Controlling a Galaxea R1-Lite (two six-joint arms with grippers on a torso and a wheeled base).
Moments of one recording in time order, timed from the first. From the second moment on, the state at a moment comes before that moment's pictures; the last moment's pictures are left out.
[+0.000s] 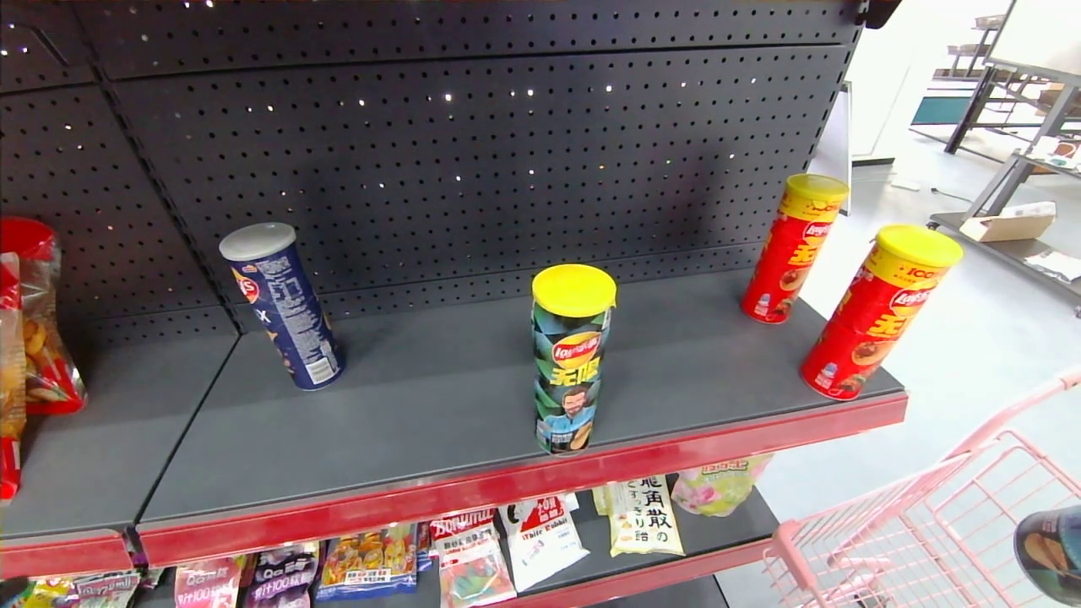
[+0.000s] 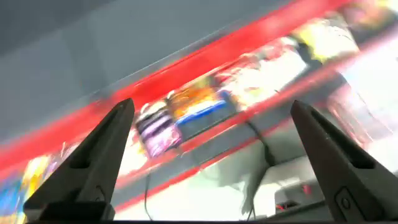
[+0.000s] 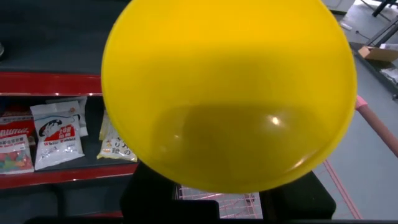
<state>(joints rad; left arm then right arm) -0.34 0.52 -0.33 0.25 0.20 0.04 0.02 0.35 -0.38 0.11 -0.08 -0.22</state>
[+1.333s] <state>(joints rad) 0.01 0.00 -0.15 0.27 -0.01 0.00 0.02 0.30 -0.32 0.11 -0.01 -0.19</state>
